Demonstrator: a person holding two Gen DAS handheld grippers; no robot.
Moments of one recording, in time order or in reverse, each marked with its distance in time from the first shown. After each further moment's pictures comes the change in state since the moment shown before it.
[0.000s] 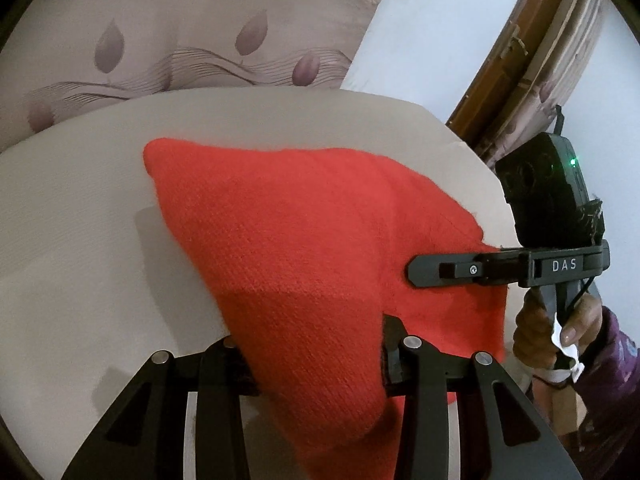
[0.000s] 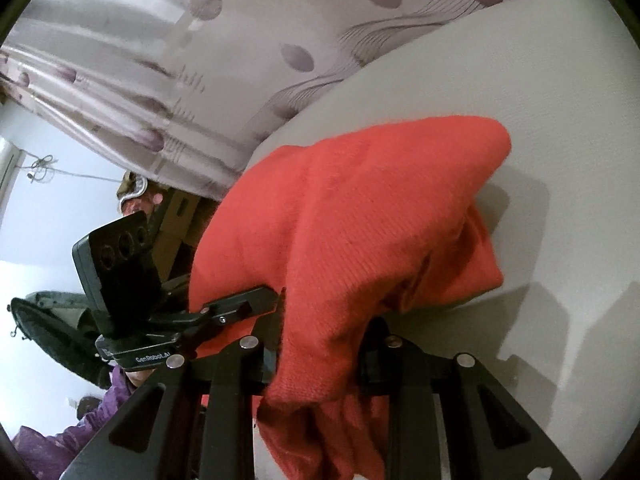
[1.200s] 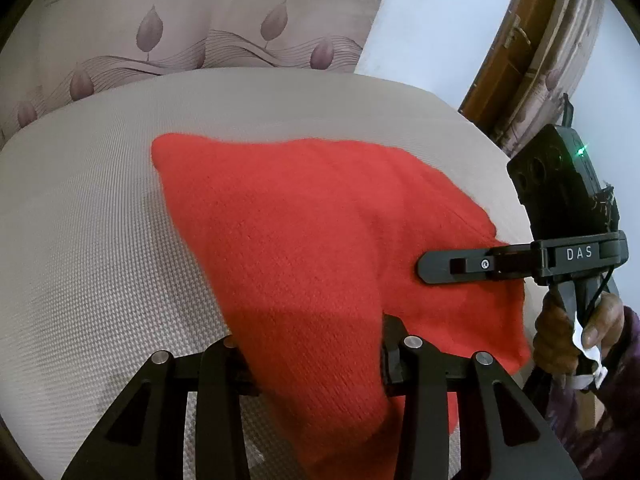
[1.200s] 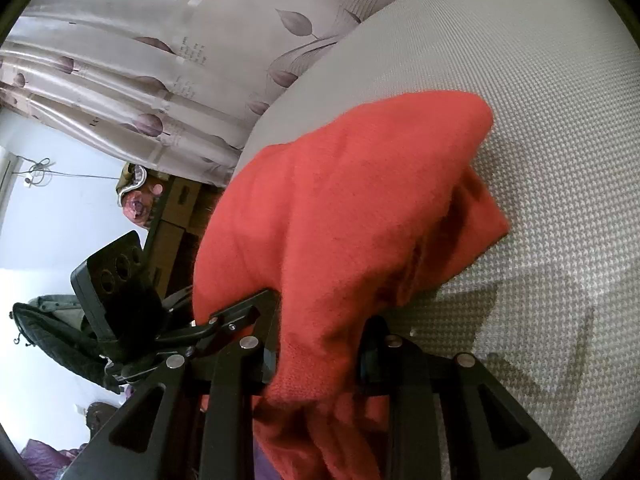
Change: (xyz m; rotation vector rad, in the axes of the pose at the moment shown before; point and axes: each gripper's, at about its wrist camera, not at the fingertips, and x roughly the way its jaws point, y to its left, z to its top) left arm -0.018 -0.006 -0.080 -0.006 -0.033 0.076; right arm 0.020 0.017 -0.072 0.065 0.016 0.005
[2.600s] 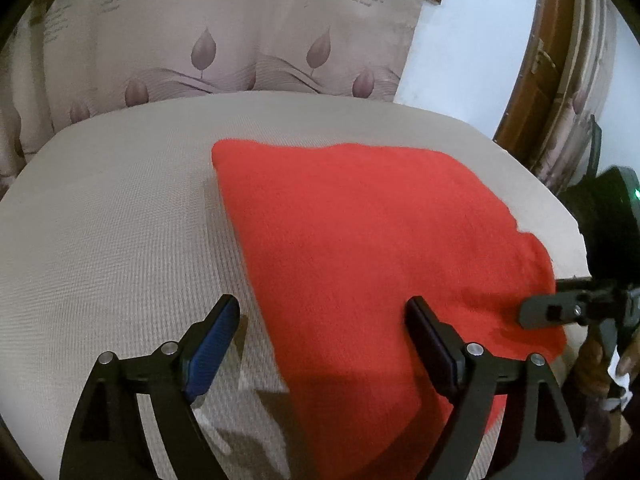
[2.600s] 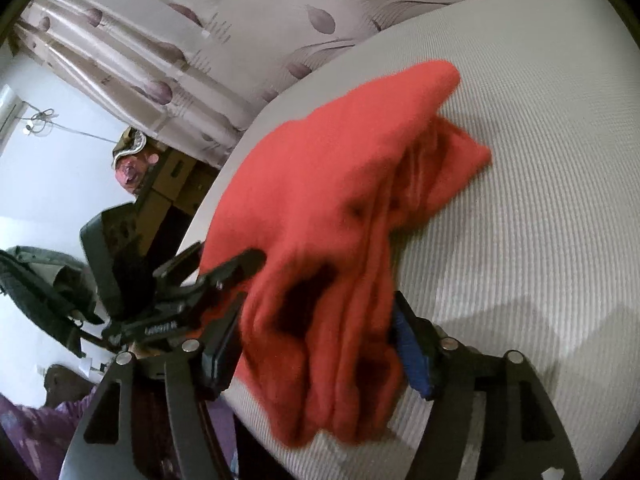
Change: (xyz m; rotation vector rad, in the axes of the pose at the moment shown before) left arm -0.023 0.002 -0.047 -0.059 -0.145 0.142; right arm -0.024 0.007 -0.051 -0.164 -0.014 -0.069
